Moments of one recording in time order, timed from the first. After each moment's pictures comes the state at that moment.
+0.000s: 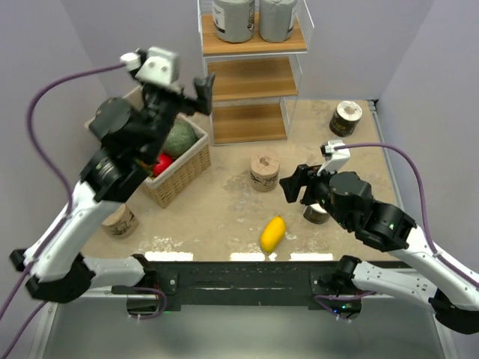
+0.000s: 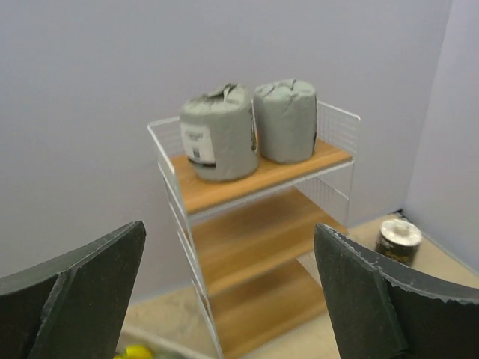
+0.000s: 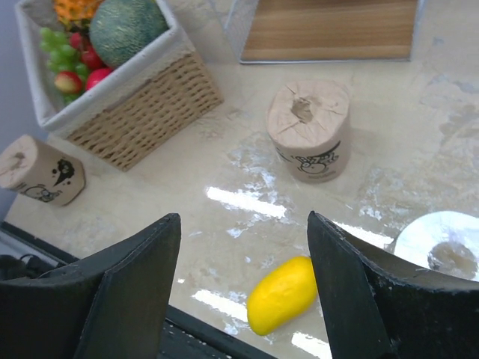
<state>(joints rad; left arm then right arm) -0.81 1.29 1.79 -0.15 -0.43 0.26 0.95 0.78 1.08 -0.63 0.46 0.51</state>
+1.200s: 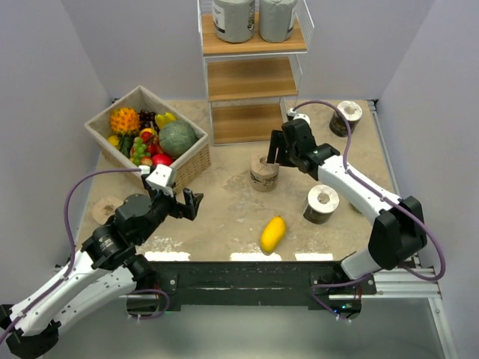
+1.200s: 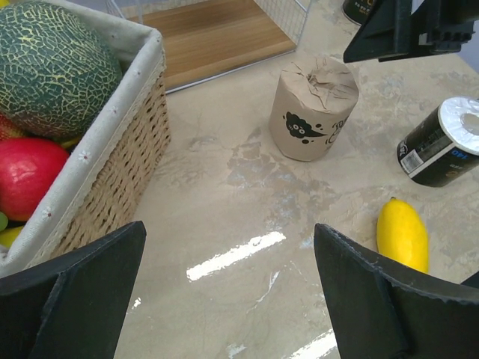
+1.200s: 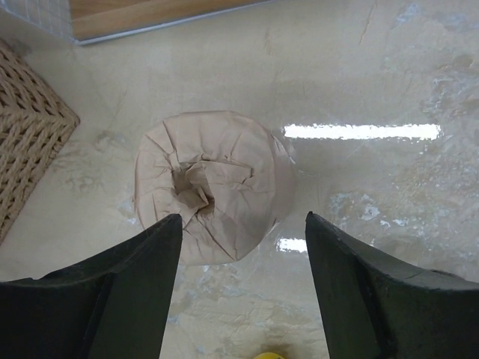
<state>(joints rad) -0.81 0.51 0.67 -0.40 -0.33 -0.23 0.51 1.50 1.21 -0.45 0.22 0.52</state>
